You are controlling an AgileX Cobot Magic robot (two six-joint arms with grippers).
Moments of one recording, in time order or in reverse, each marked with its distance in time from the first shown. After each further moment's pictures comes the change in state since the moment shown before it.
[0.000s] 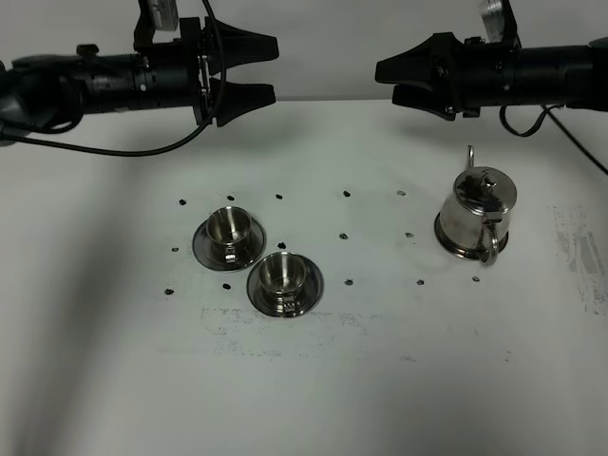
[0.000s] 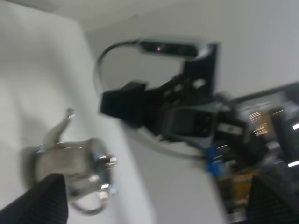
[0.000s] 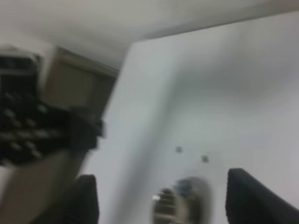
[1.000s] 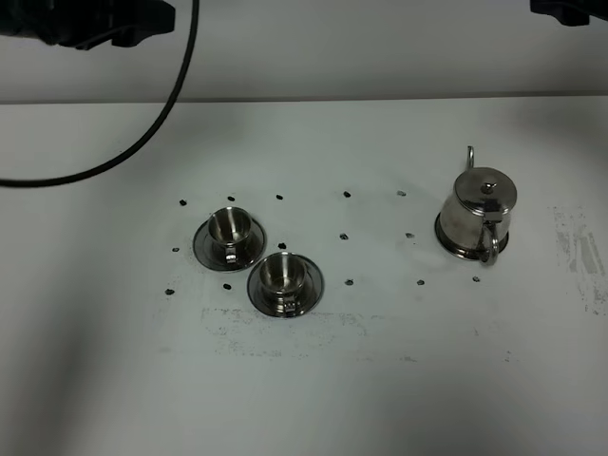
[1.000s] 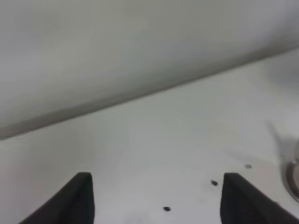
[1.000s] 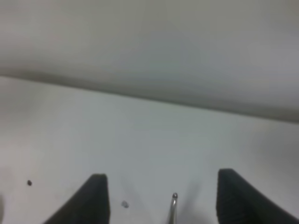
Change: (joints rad) left arm -0.041 -0.685 0.364 0.878 -0.630 -0.121; right arm 0.029 -0.701 0.262 -1.031 -0.407 0.540
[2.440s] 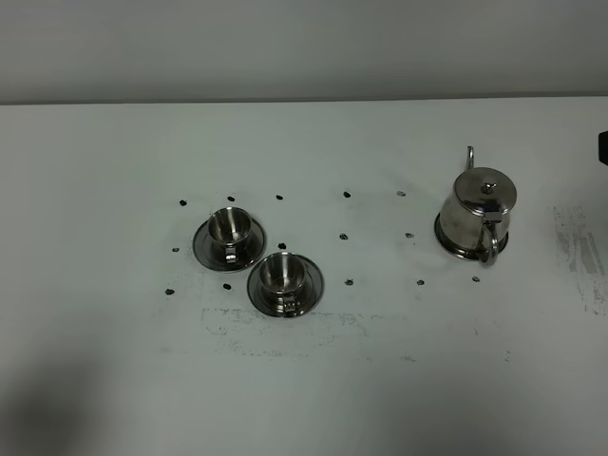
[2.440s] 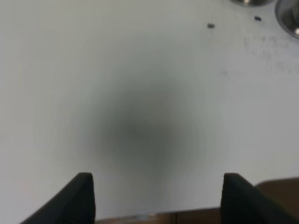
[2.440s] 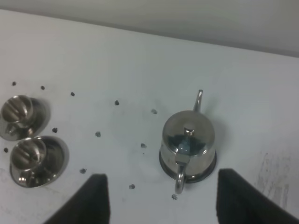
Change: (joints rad) left arm 0.000 -1.259 0.859 0.684 0.555 -0.650; right arm 0.000 -0.585 0.492 0.013 0.103 -0.037
